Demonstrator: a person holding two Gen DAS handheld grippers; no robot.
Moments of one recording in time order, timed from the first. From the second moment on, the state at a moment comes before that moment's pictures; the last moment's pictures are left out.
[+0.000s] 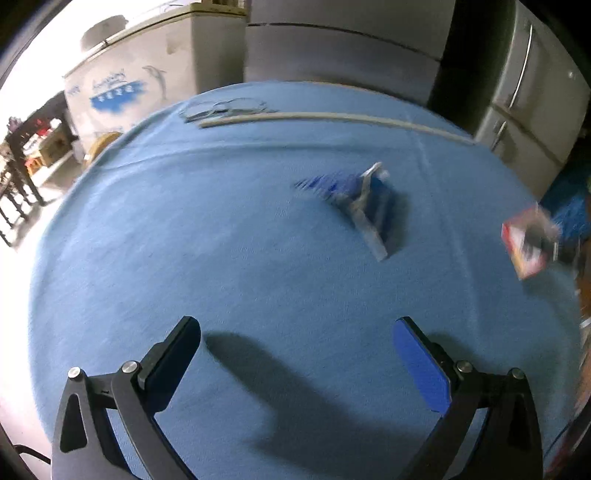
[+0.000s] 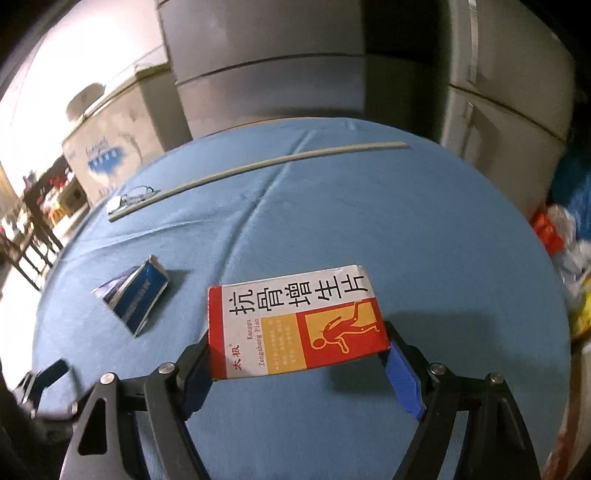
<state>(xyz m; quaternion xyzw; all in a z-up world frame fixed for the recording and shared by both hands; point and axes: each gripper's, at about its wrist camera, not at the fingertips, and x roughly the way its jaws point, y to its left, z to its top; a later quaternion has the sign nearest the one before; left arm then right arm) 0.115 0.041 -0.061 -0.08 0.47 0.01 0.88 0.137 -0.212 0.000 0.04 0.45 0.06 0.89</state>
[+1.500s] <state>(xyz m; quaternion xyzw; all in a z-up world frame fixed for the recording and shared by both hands) 0.051 0.048 0.013 -0.14 0.41 -0.09 0.90 -0.016 -0.237 0.031 0.14 0.40 0.07 0.90</state>
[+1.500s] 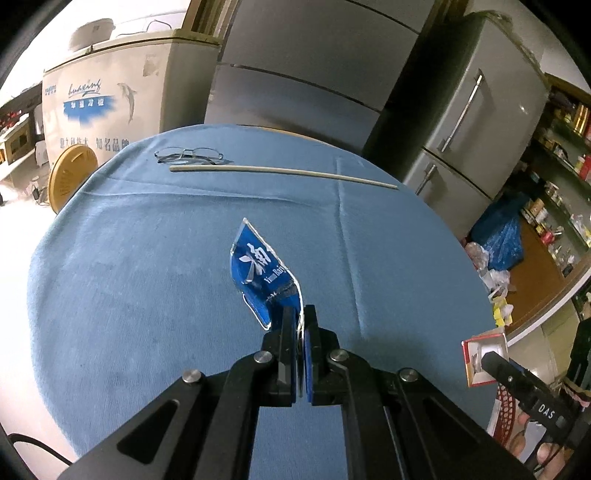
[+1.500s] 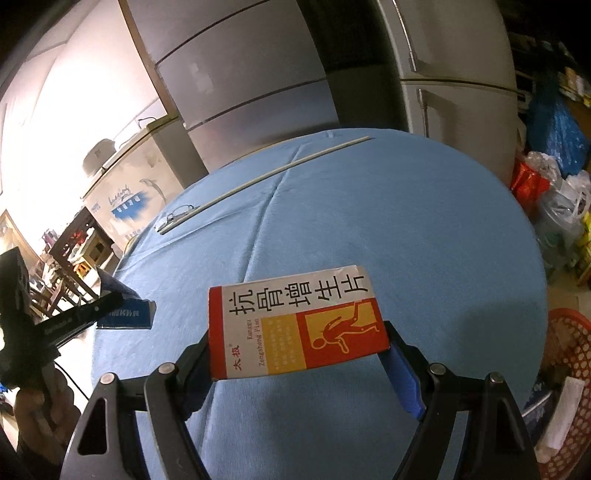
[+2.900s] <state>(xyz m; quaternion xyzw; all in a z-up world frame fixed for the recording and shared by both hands) 0.002 -0.034 0.058 -0.06 0.37 -0.15 0.92 -0.059 -0.289 0.068 0.20 0.34 0.05 0.92</state>
